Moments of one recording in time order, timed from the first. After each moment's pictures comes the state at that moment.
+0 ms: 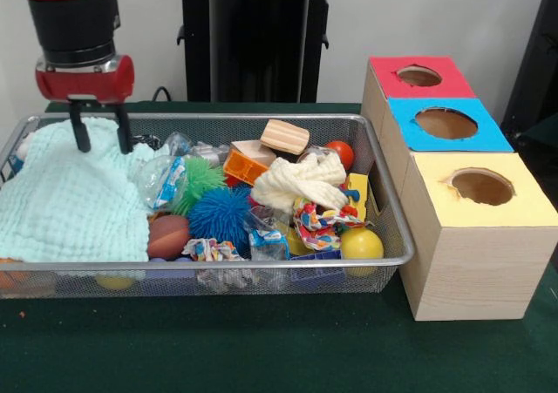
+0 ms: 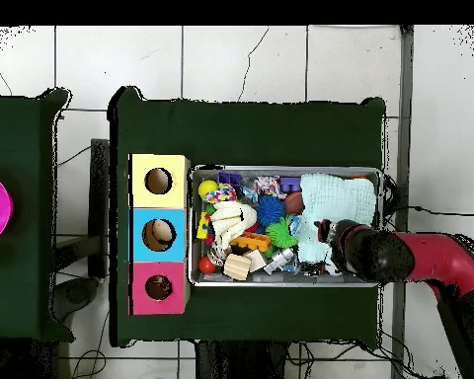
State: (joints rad) arm -1.11 -0.62 0.72 1.75 -0.76 0.68 1.90
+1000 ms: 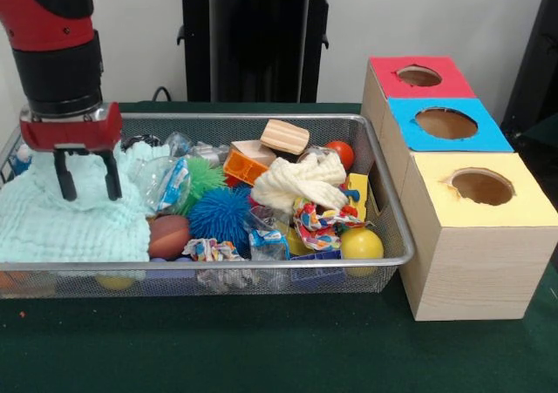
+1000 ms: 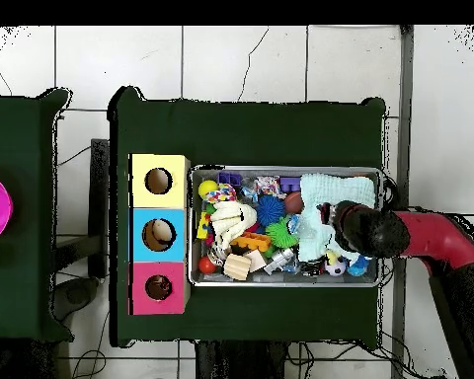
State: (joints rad) arm -1.05 -0.49 0.70 1.58 -0.81 0.69 1.76
